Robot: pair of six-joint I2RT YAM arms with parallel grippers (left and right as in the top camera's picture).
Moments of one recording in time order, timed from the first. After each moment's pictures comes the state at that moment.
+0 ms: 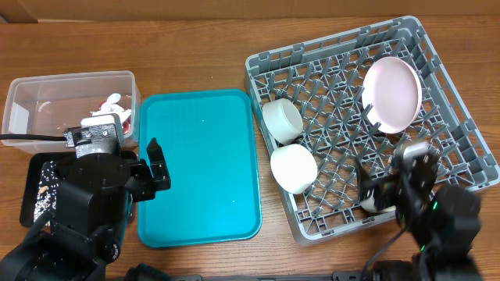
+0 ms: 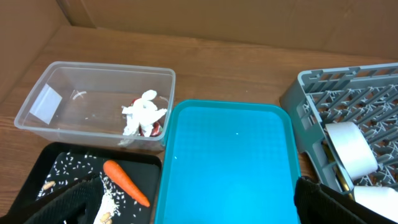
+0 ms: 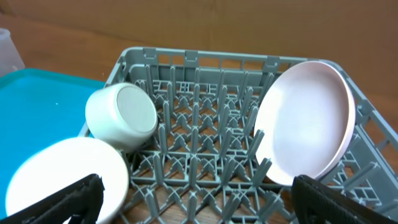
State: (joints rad) left arm -0.44 0.89 1.45 -1.24 -0.46 -0.39; right arm -0.01 0.41 0.60 -0.57 -0.26 -0.18
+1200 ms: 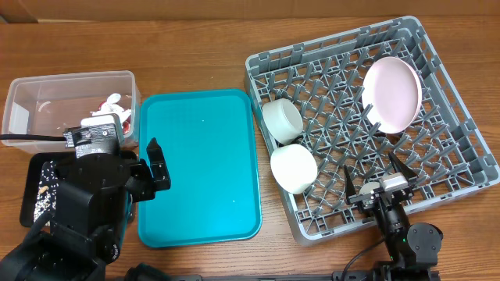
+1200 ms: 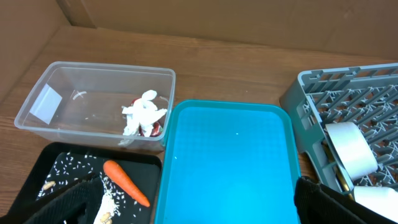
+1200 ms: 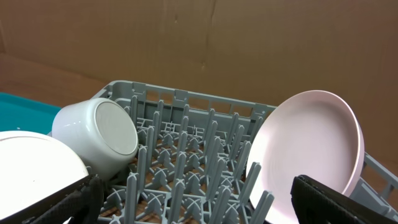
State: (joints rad) left arm -0.44 0.89 1.45 -1.24 -0.46 -0.39; right arm -0.01 0.01 0.02 -0.01 -0.26 -0.19
